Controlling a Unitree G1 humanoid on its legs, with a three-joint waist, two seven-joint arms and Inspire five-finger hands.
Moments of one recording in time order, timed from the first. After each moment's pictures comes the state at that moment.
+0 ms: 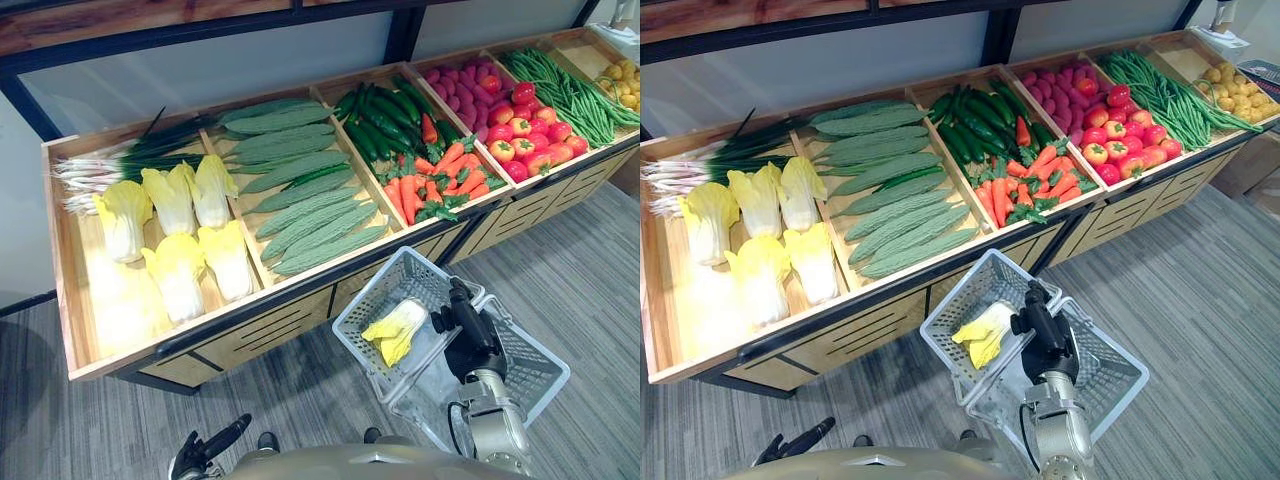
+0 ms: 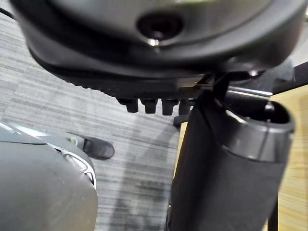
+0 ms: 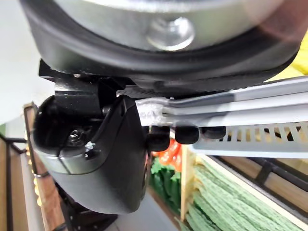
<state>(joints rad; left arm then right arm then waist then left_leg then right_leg) 0.22 0.08 0.24 1.05 -0.42 -0.14 0.10 0.44 -0.10 -0.01 -0.07 0.87 -0.12 0.03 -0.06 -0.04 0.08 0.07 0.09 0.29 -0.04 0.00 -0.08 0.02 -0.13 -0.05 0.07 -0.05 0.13</state>
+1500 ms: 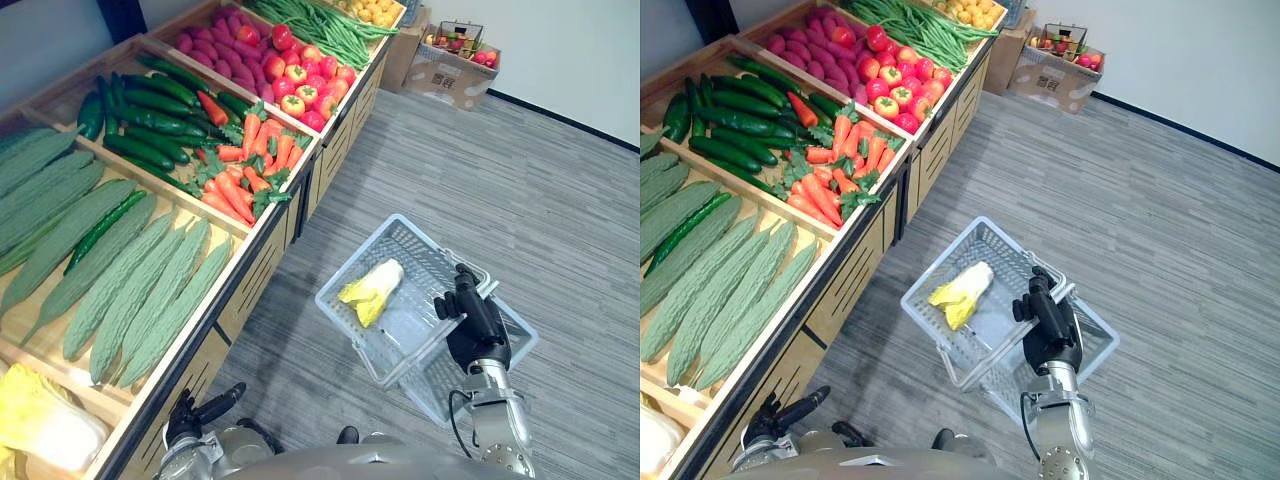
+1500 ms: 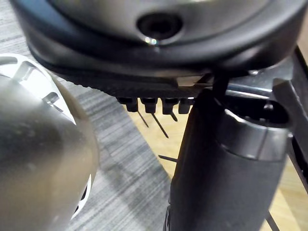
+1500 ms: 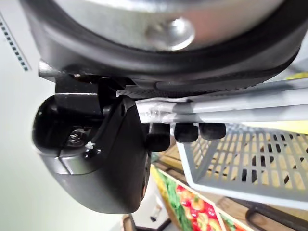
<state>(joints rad) 0.16 0.07 0.33 0.96 -0.22 -0.15 0.10 0.44 -0.07 -0.05 -0.12 0.87 -0.11 0.06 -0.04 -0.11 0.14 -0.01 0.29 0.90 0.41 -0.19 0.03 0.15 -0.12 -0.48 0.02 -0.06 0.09</state>
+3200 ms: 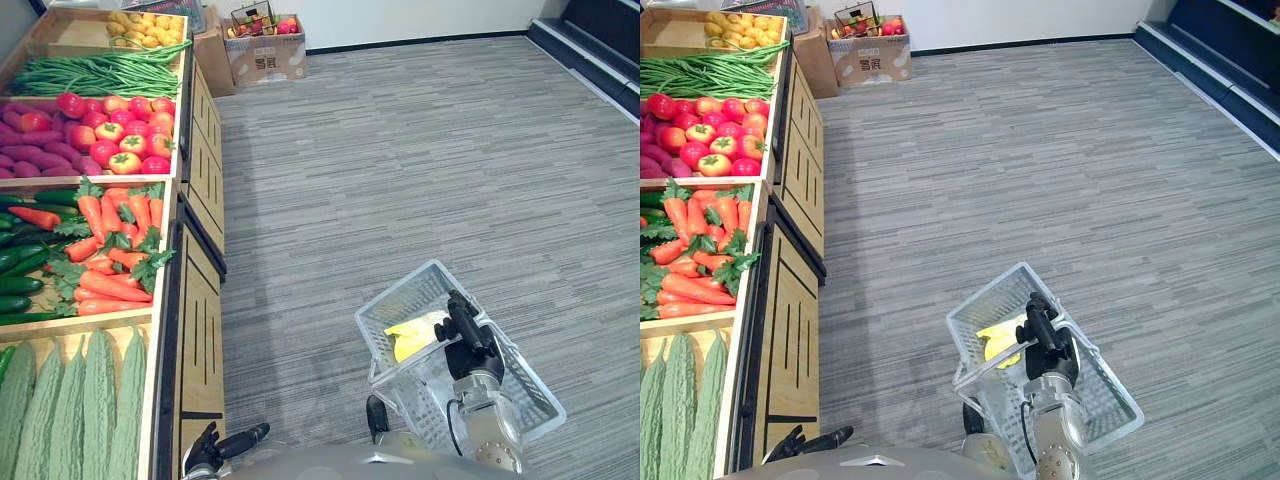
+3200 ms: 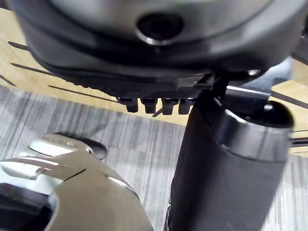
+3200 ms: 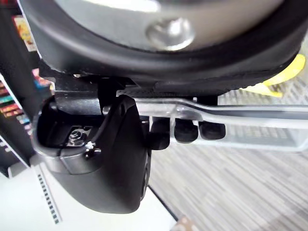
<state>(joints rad) 0.21 0.08 0.16 1.08 -0.22 -0.15 0.06 0.34 -0.07 -0.09 0.11 0.79 -0.10 -0.06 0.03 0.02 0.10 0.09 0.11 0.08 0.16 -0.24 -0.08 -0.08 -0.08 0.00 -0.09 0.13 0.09</state>
